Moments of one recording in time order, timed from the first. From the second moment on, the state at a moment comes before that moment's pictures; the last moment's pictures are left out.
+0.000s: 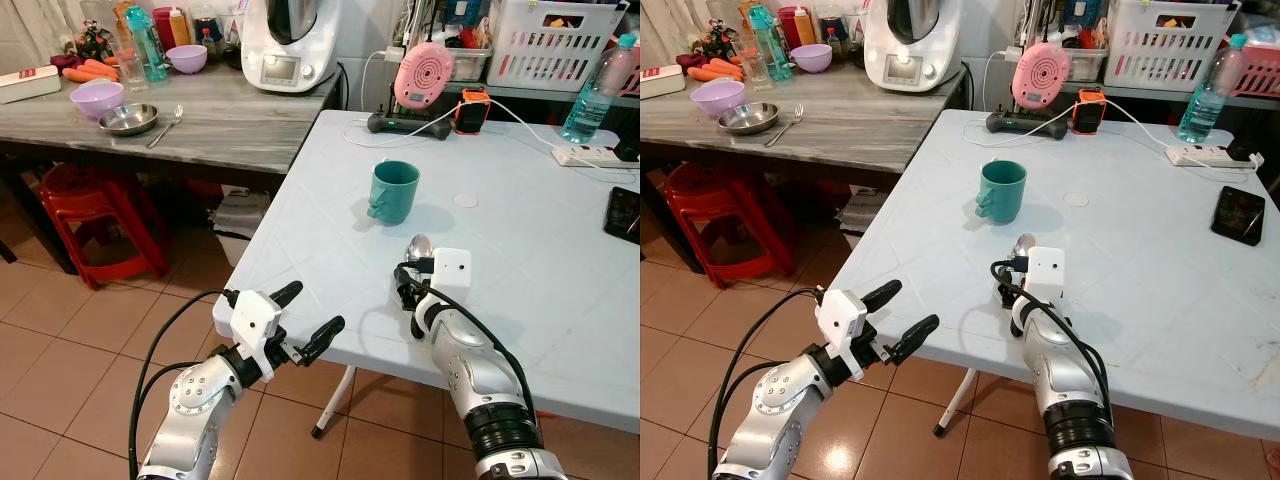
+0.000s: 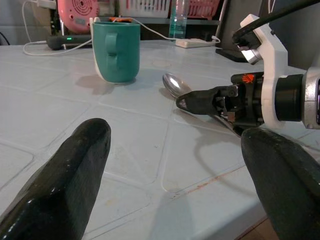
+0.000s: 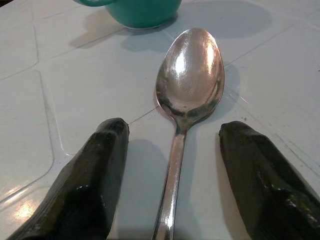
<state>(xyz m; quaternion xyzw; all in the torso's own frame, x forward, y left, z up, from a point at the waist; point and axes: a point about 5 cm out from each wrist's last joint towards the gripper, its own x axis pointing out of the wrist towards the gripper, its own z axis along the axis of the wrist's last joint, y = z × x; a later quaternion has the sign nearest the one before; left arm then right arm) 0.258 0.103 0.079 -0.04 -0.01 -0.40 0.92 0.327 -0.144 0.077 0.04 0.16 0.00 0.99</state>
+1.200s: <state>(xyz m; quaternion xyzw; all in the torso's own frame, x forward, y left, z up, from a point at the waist) 0.257 0.097 0.080 -0.04 -0.01 -0.43 0.90 0.330 -0.156 0.073 0.08 0.17 -0.03 0.98</state>
